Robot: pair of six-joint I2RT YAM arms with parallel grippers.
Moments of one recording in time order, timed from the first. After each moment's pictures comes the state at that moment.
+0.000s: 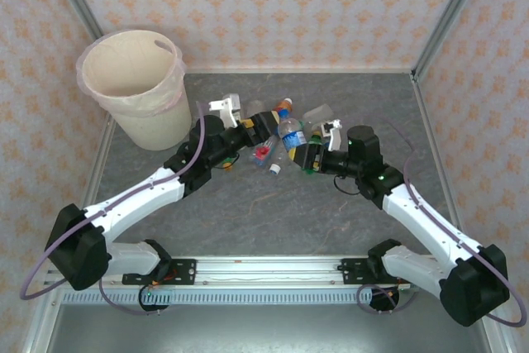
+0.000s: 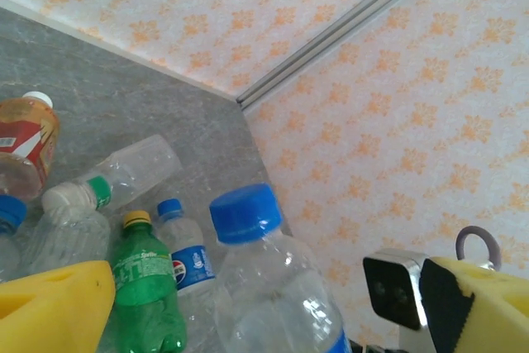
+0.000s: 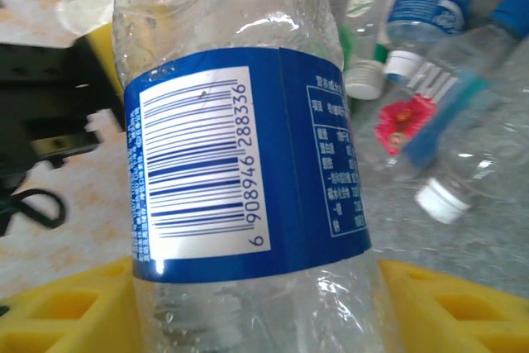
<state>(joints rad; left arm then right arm) -0.62 1.28 0.89 0.25 0.09 -0.89 0.45 1.01 0.72 -0.15 -0.61 0.70</state>
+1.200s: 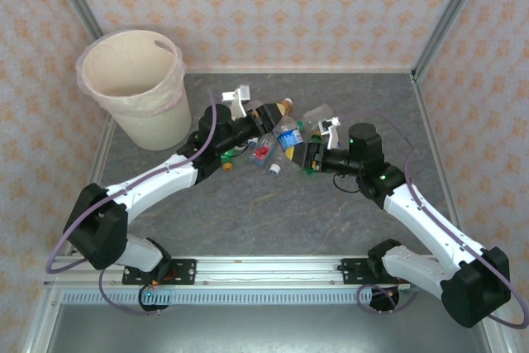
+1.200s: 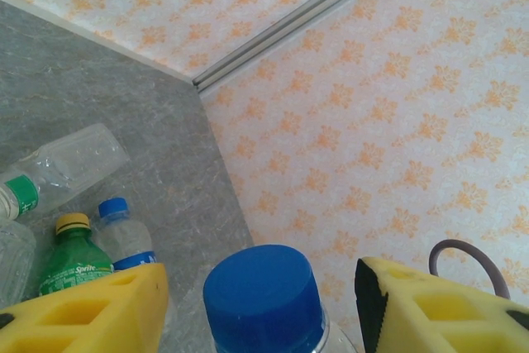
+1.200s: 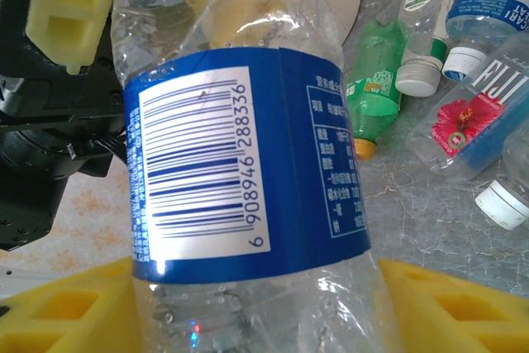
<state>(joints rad) -0.59 1.43 0.97 0.37 0.24 -0.97 0.46 1.00 0.74 -0.14 -0.66 0.73</state>
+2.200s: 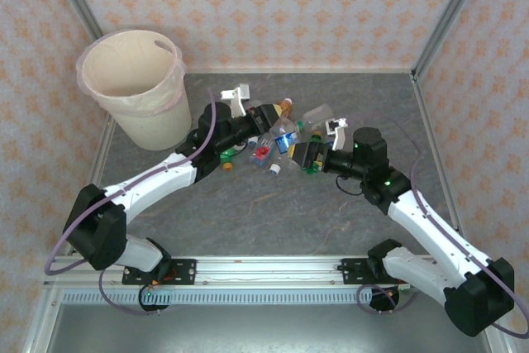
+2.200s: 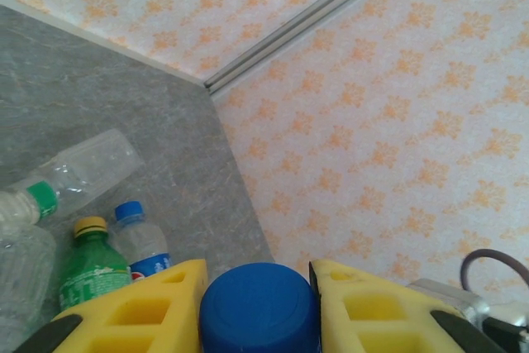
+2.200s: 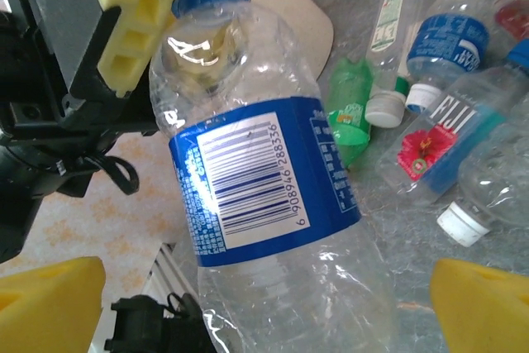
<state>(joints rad) -0.58 1.42 0.99 0.30 0.22 -0.92 0.47 0.93 0.72 -0.15 -0.53 0.72</state>
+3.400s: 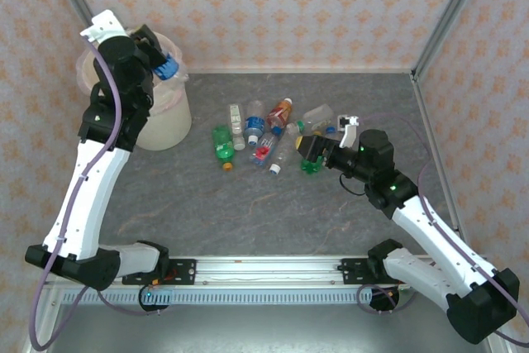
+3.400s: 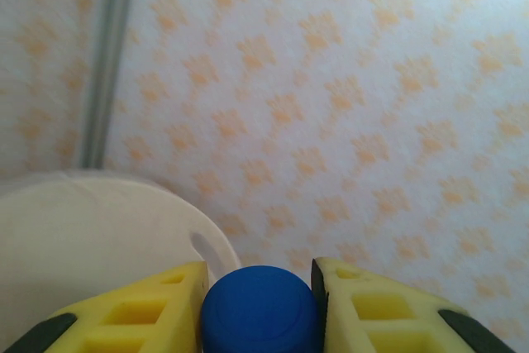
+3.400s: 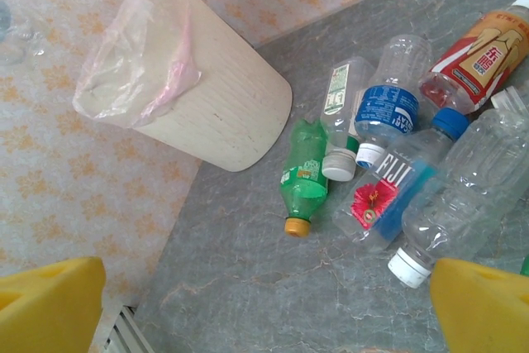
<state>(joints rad) -0.20 1.28 1.69 -0.45 -0.57 -0.41 0.47 0.87 0.72 -0.14 -0.37 0.71</state>
